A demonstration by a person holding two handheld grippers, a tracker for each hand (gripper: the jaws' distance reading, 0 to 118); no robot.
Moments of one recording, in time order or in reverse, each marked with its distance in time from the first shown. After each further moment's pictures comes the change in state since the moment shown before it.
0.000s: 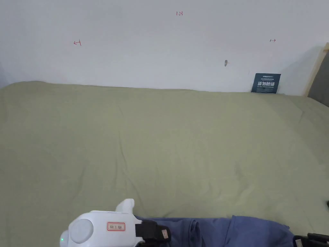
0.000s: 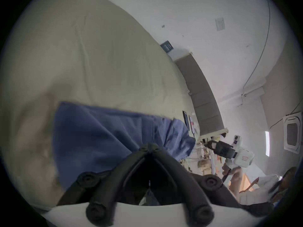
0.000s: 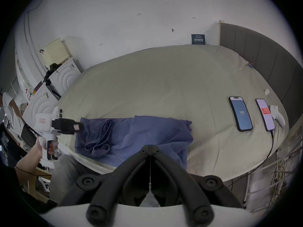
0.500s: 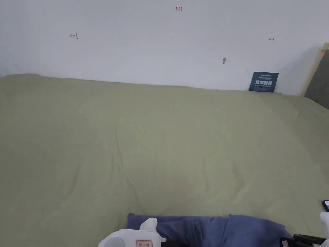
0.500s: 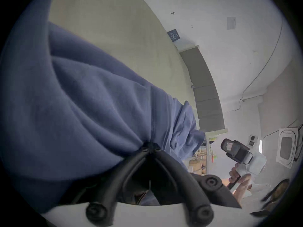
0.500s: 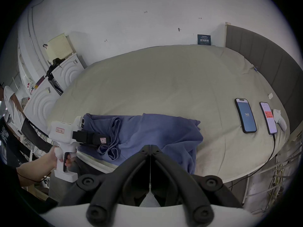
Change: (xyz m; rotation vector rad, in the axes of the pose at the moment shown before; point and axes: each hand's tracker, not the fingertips) left arm -0.006 -0.024 -0.066 -0.026 -0.011 0.109; right arm -0.015 -0.001 -0.011 -0.019 0.015 0.038
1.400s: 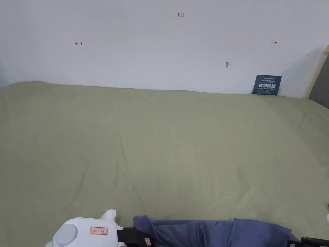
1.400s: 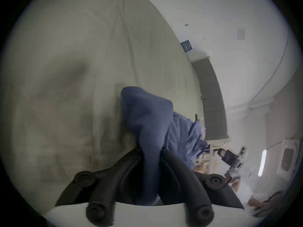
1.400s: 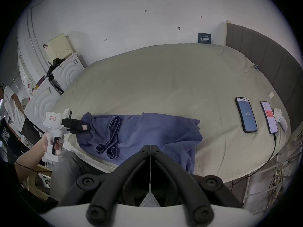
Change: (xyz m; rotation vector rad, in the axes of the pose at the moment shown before) left arm -0.062 0.047 0.087 0.055 0.046 0.118; right arm 0.003 0.002 0.001 -0.012 0.009 -0.003
